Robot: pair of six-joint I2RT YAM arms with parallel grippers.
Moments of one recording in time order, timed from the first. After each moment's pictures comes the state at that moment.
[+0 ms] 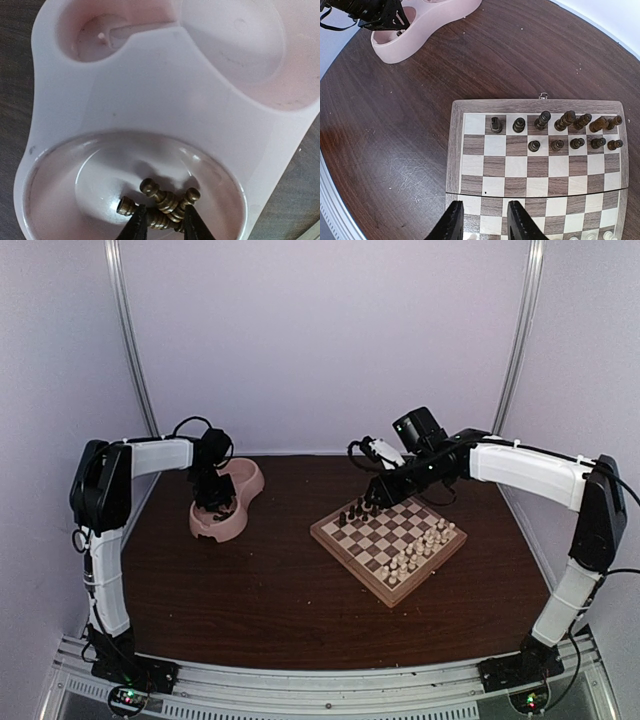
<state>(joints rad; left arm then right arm) -0.31 2.12 1.63 -0.74 -0.09 -0.69 0.63 1.71 1.45 -0.59 -0.18 0.03</state>
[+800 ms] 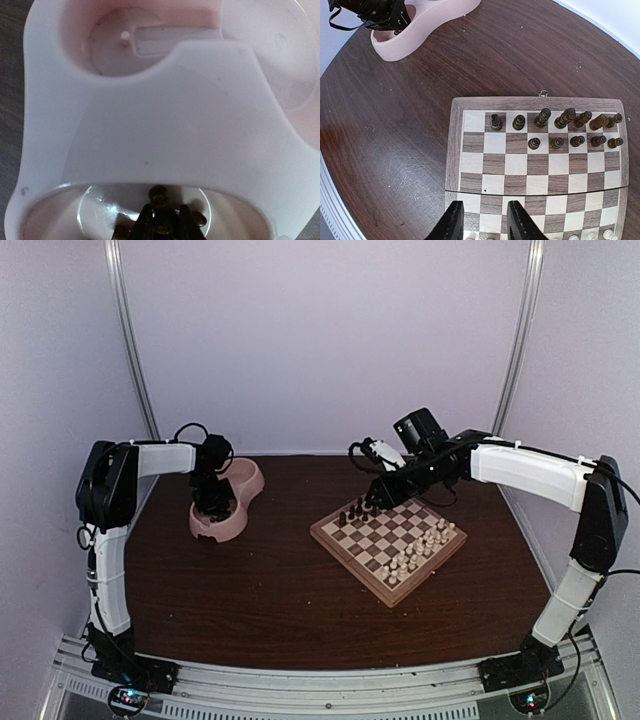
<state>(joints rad) -0.29 2.17 1.63 -0.70 -0.12 -0.75 0.63 1.70 1.43 -0.59 -0.18 0.02</state>
